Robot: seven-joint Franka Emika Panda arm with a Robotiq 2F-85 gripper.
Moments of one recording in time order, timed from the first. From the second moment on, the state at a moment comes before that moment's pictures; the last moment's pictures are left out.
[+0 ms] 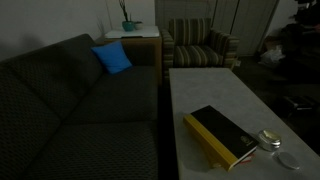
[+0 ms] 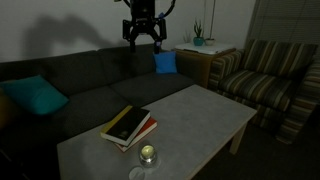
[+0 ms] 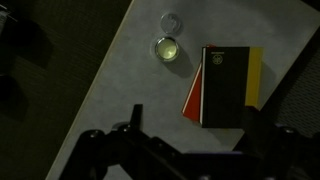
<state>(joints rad) 0.02 0.40 0.03 -1.88 -0.11 2.17 -0.22</state>
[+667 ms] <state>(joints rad) -0.02 0.84 0.05 -1.78 -0.15 2.28 -0.41</state>
